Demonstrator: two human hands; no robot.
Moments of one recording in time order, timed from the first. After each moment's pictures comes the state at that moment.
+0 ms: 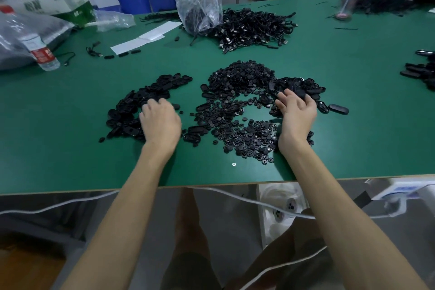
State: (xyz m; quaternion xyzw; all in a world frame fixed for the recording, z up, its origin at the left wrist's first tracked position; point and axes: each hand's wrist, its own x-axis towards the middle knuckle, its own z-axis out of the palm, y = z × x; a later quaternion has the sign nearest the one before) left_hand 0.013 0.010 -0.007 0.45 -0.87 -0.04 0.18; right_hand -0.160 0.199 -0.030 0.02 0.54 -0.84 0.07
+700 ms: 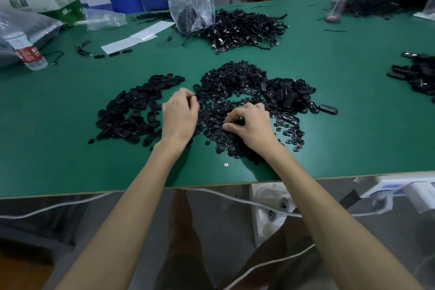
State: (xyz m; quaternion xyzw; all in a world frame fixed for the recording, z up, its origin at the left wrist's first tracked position) left_hand -0.025 0.033 -0.013 0.31 -0.86 -0.25 0.33; right_hand -0.137 0.184 -0.033 -0.41 0.84 -0.36 0.04
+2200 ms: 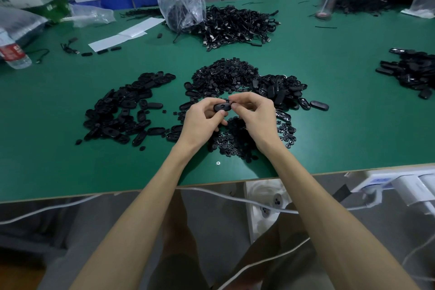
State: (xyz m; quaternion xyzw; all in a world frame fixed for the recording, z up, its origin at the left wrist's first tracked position) left_hand -0.049 0.068 -0.038 0.17 -0.80 -0.52 0.26; right_hand -0.147 0.197 -0.033 -0.30 0.70 -0.65 0.07
